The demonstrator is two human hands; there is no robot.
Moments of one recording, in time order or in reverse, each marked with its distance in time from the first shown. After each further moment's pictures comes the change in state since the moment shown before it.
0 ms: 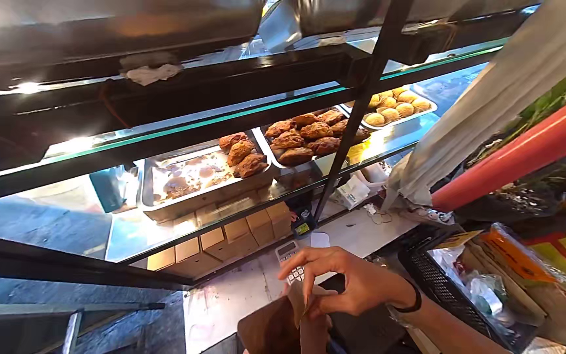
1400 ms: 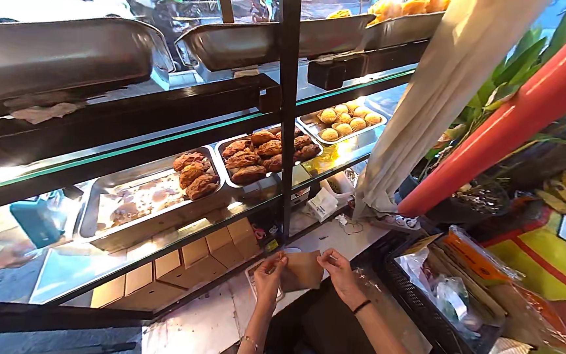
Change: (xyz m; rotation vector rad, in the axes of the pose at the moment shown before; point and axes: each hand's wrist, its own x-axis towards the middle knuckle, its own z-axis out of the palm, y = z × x) left_hand 0.167 -0.004 0.035 0.069 0.210 0.500; right_hand -0.183 0.163 -0.002 0.270 1.287 0.536
